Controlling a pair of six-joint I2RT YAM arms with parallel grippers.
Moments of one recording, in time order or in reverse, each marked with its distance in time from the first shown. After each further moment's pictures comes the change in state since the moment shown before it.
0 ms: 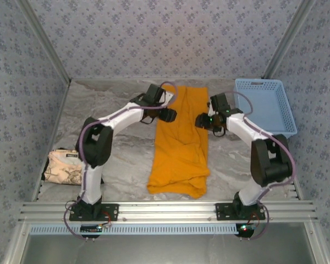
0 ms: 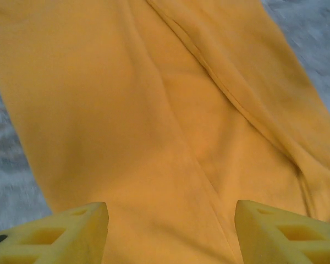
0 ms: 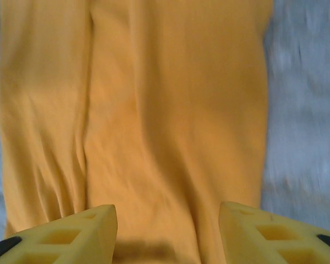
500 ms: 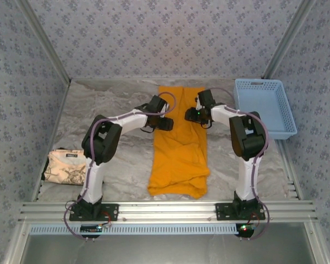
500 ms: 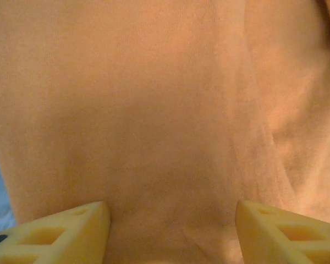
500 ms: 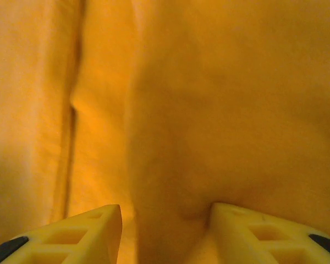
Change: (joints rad) left arm -0.010 0.022 -0.187 0.068 -0.089 -0.206; right arm 0.040 0.377 0.220 0.171 -0.043 -0.010
